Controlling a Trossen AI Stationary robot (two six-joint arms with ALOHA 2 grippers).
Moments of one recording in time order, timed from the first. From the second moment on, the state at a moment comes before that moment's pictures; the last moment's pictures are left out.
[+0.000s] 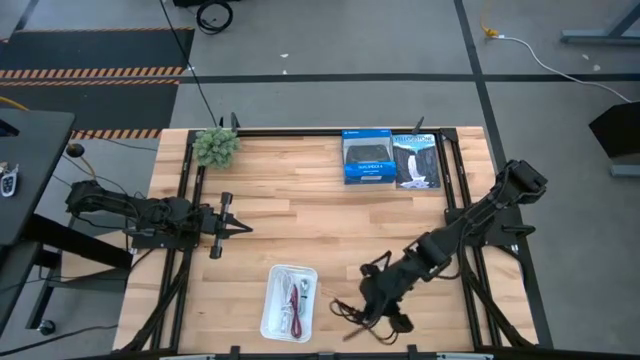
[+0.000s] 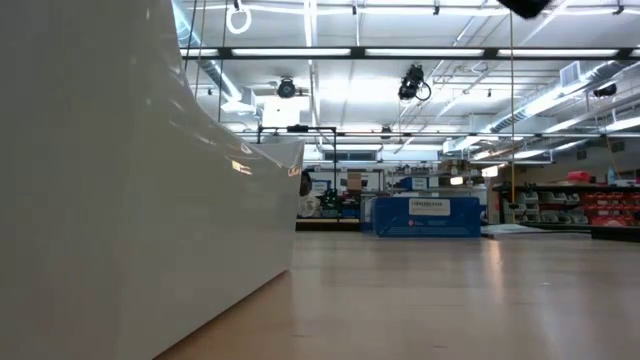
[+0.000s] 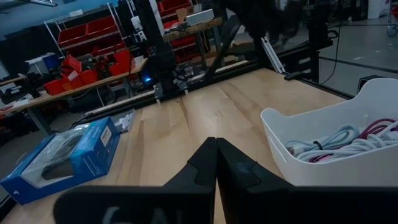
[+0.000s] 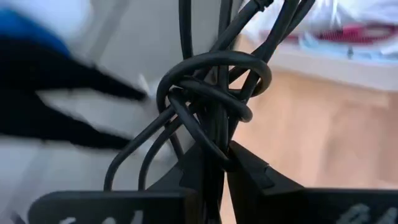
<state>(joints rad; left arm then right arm) -0.23 0.21 0.01 0.16 -0.10 0.26 0.60 1.57 1.13 -0.30 -0.17 0.45</state>
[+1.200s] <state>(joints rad) -0.23 0.21 0.01 0.16 -0.10 0.26 0.59 1.87 1.39 0.29 0.56 1.23</state>
